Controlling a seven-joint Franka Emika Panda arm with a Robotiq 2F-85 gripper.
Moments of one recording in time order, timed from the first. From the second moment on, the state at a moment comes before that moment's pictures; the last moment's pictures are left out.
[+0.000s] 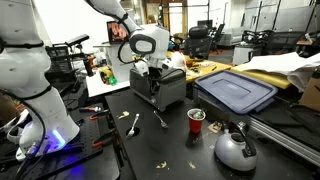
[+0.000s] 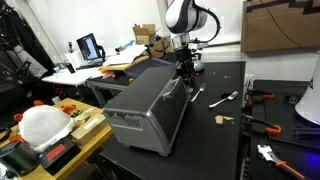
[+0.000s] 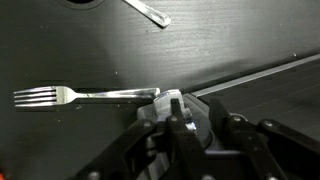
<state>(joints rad) -0.10 0.18 -0.01 -2.34 0.27 2.34 -0.23</state>
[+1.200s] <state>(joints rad) -0.03 0.13 -0.01 -2.35 0.05 2.35 -0.02</state>
